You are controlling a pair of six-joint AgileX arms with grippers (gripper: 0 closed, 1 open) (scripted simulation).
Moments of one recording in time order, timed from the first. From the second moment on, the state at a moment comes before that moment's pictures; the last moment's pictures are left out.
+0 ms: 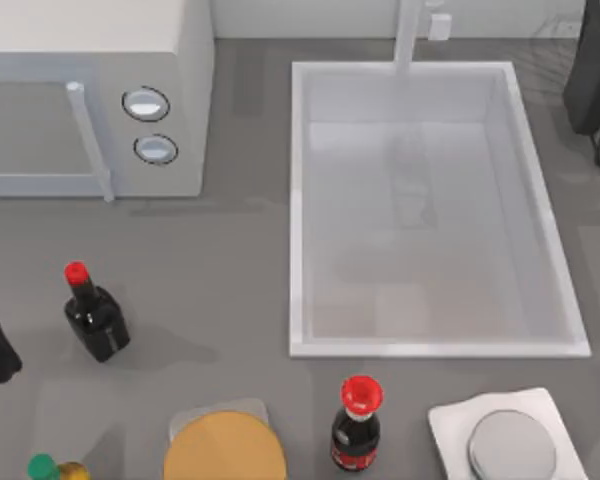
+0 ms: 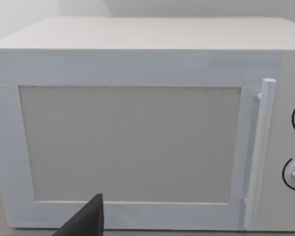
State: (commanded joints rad) left arm 0.00 0.00 0.00 0.00 0.00 0.00; right arm -0.31 1.80 0.98 0.82 -0.28 0.02
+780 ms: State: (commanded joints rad) left arm 0.00 0.00 0.00 0.00 0.00 0.00; right arm -0.31 1.80 0.98 0.82 -0.28 0.02
